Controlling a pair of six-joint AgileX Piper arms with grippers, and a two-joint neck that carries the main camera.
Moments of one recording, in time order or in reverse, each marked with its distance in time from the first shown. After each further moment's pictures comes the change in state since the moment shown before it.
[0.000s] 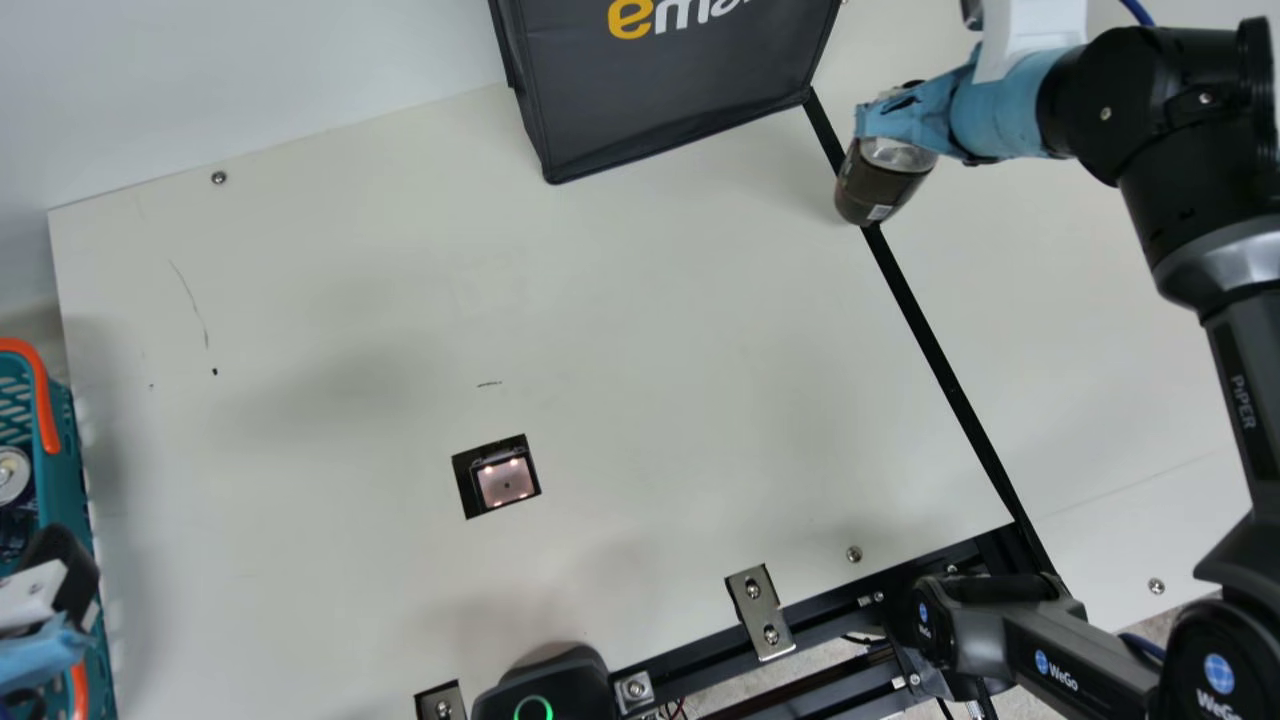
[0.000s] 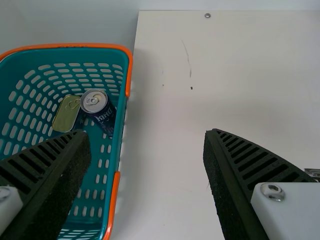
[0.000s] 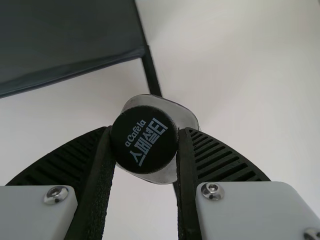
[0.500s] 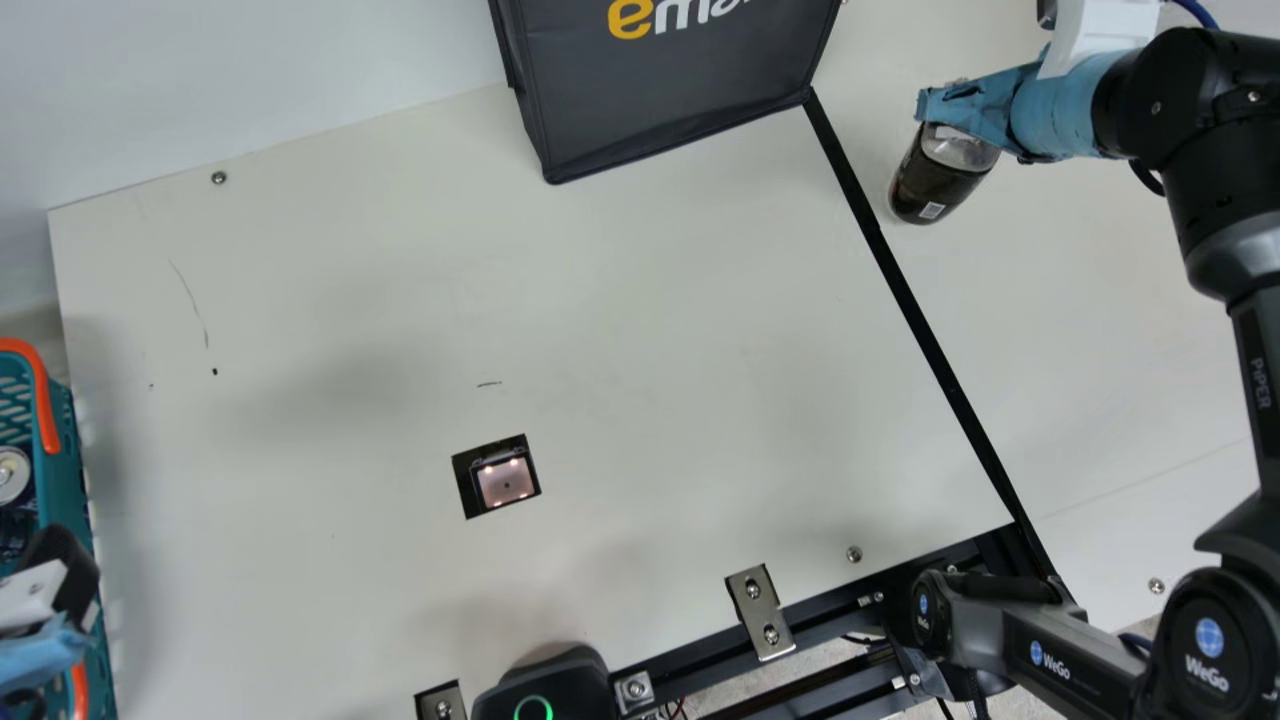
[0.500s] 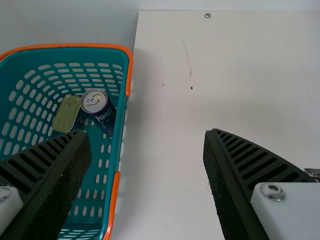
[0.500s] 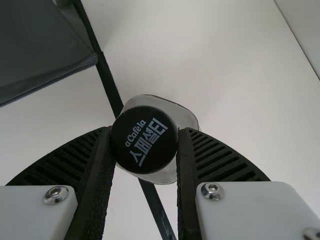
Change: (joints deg) left arm 0.0 0.0 0.0 0.0 0.0 0.0; right arm -6.3 1.1 1.0 -1.4 -2.5 1.6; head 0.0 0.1
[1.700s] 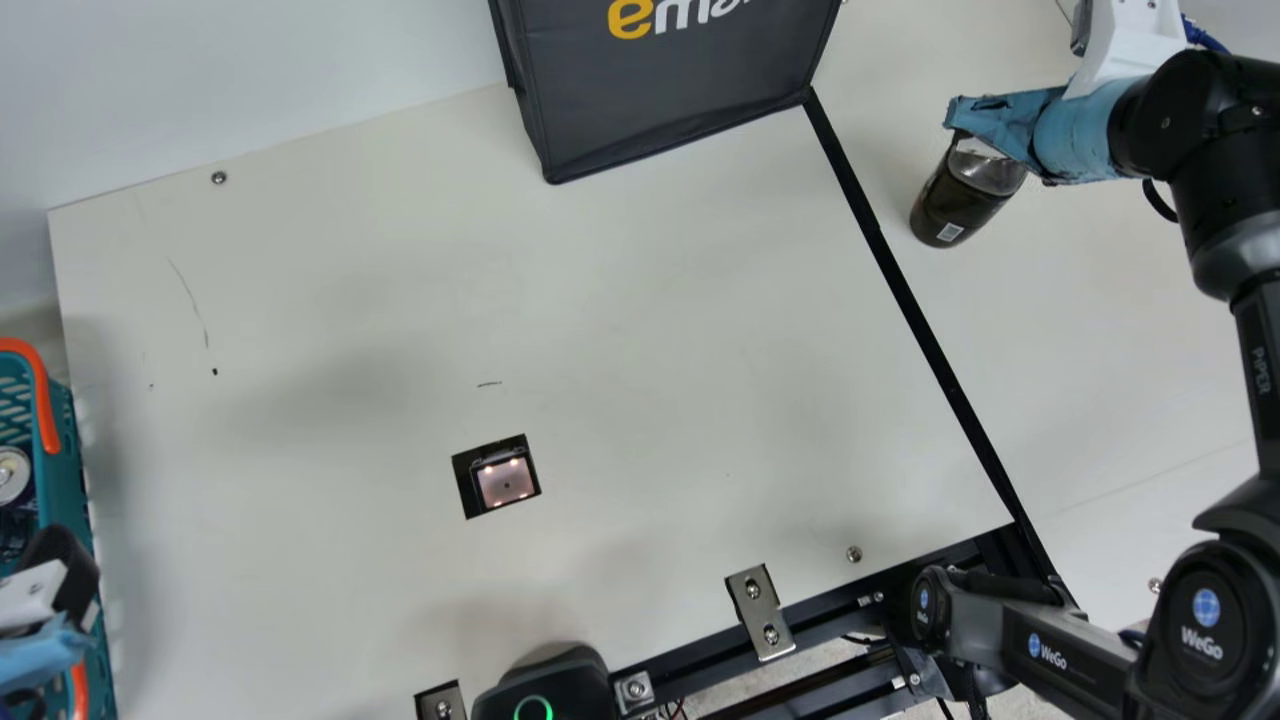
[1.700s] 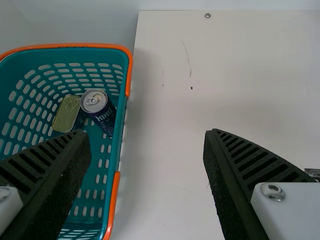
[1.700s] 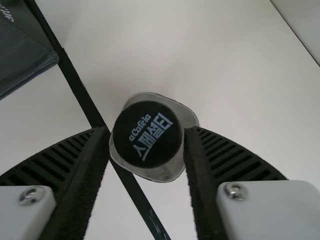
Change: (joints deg) left arm 0.0 0.0 0.0 0.0 0.0 0.0; right arm -4.0 1.3 3.0 -0.8 -1.6 4.4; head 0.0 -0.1
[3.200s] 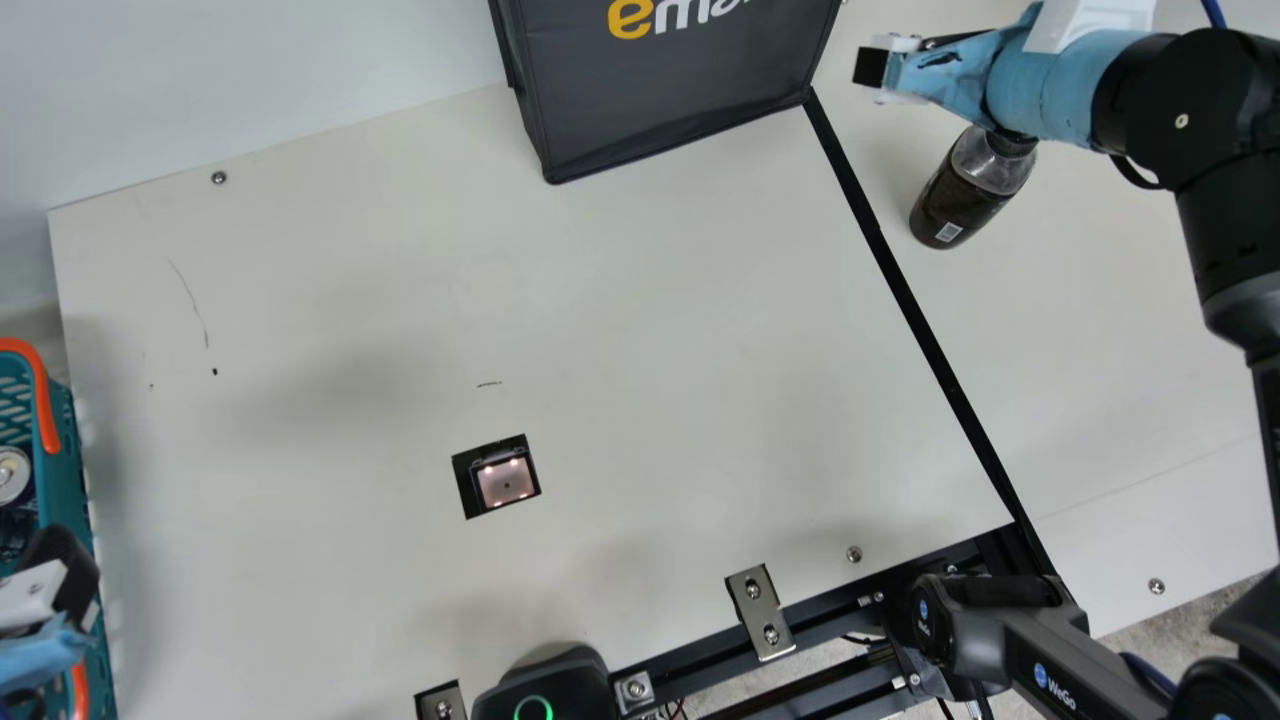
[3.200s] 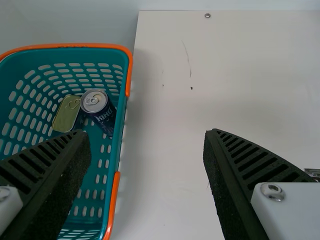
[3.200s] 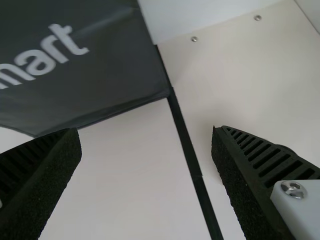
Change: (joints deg) left arm 0.0 0.0 0.0 0.0 0.0 0.0; right arm 9.9 -7.3 -4.6 11.1 0.5 -7.1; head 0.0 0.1
